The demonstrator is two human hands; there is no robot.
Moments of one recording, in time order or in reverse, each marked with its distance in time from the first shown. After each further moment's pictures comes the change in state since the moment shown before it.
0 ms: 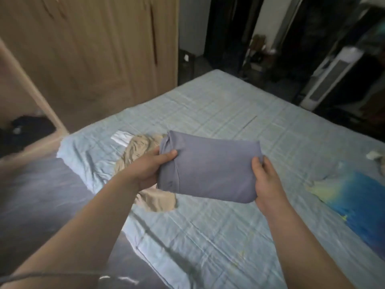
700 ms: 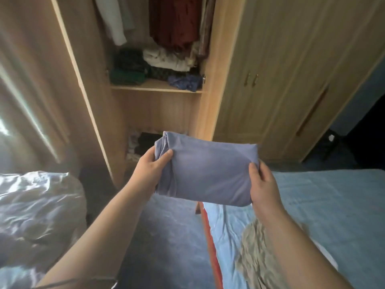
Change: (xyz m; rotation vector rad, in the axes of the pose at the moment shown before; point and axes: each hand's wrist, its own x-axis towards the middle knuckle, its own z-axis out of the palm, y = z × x) left_hand -0.351 0.199 -0.379 0.130 1.067 0.577; right_hand -0.064 -0.037 0.616 -0.103 -0.618 -0.233
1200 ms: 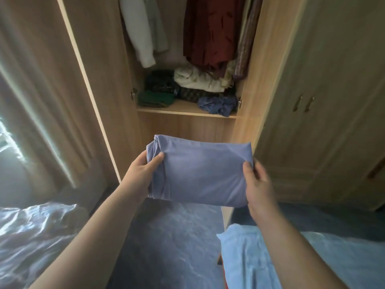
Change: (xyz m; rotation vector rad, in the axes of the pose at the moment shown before) left_hand 0.247 0.006 -0.027 -0.015 0.243 0.018; right_hand 0.273 0.040 0.154 0.127 -0.194 -0.026
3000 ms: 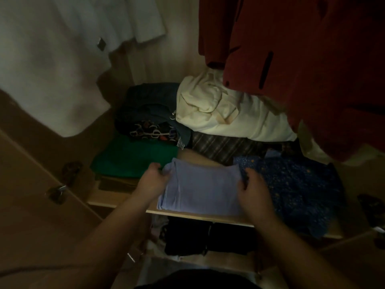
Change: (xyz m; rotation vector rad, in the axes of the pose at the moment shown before) left_hand 0.901 -0.077 -0.022 0.904 0.115 -0.280; right_hand 0.767 0.247 0.385 -0.834 -0.205 0.101
